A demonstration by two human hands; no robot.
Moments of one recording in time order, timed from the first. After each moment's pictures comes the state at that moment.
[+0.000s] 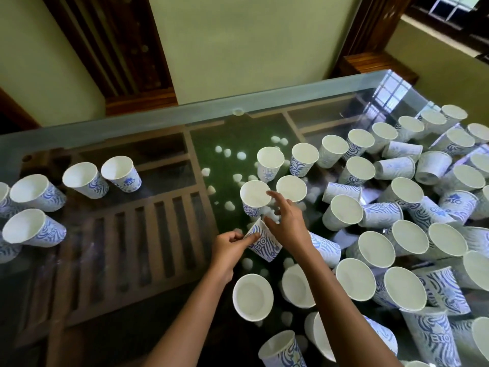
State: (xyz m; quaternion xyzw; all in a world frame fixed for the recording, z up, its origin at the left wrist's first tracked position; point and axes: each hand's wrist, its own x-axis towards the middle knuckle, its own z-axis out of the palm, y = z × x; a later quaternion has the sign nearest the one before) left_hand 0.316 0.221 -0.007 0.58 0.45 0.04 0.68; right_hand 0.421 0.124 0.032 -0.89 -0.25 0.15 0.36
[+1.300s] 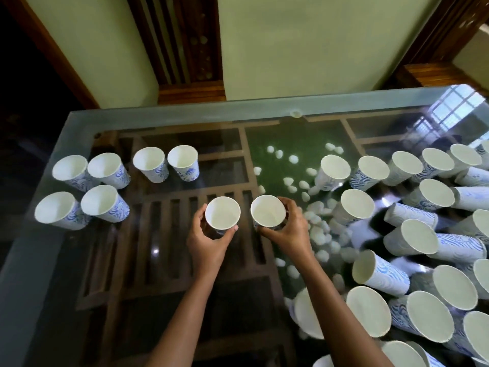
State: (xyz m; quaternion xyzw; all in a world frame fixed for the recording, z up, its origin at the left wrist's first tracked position) left_hand 0.227 0.332 0.003 0.67 0.49 0.34 0.45; right_hand 0.354 0.225 0.024 -0.84 -0.25 0.16 0.44
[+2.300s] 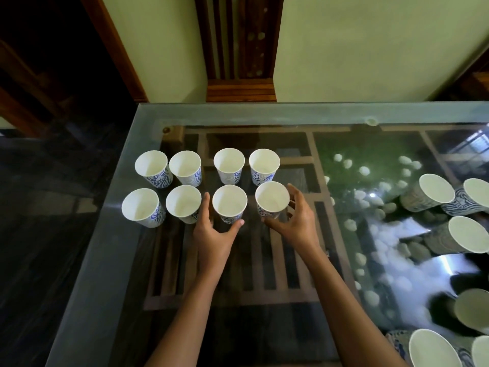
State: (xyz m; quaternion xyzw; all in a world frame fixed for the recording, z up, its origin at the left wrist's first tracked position) left_hand 0.142 0.463 -0.001 0.66 0.49 0.34 0.46; right_hand 0.281 0.376 0.014 -0.82 -0.29 0.19 0.45
